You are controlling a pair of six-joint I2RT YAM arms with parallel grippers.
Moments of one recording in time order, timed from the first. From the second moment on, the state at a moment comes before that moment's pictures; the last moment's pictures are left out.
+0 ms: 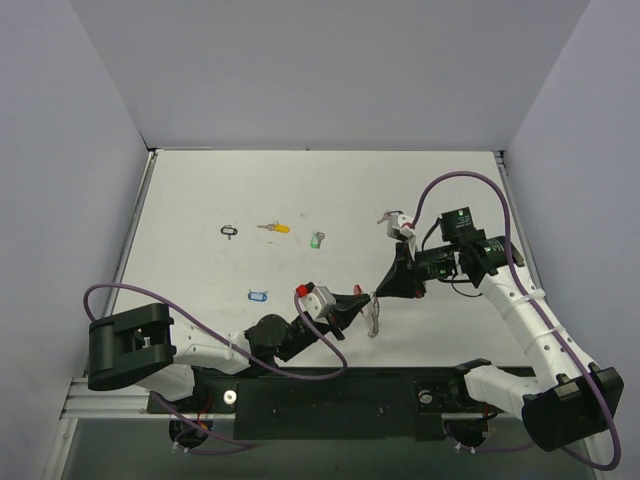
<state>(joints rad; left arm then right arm) -1.33 1.42 0.43 1.26 -0.32 -0.10 0.29 1.10 0.99 -0.90 -1.07 -0.59</state>
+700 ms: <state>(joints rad) -1.33 1.41 0.40 1.27 -0.30 -0.09 0.29 1.10 0.94 -0.78 -1.07 -0.47</state>
